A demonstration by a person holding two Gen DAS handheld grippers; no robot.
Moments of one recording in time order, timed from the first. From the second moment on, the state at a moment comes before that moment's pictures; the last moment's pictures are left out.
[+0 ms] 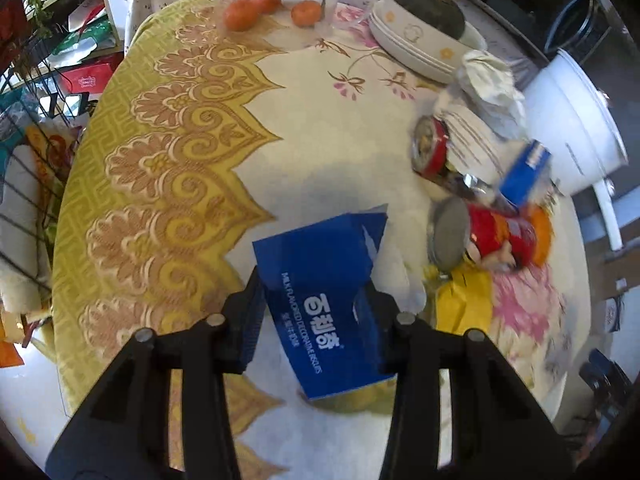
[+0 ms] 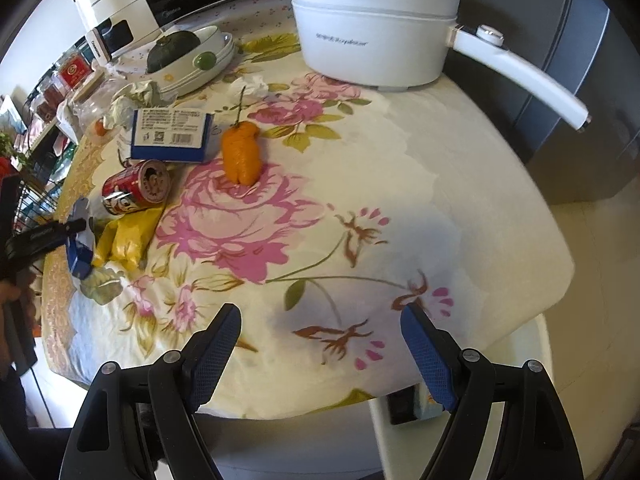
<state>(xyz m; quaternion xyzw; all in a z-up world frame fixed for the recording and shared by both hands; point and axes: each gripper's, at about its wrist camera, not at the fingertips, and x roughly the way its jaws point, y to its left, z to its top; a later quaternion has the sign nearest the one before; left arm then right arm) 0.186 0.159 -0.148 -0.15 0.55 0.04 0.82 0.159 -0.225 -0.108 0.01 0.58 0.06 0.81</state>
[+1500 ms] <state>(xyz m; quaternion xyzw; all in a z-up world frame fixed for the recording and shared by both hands) 0.163 0.207 -0.133 -0.12 0.55 0.01 0.83 0.264 0.006 -0.145 0.07 0.53 0.05 0.84</state>
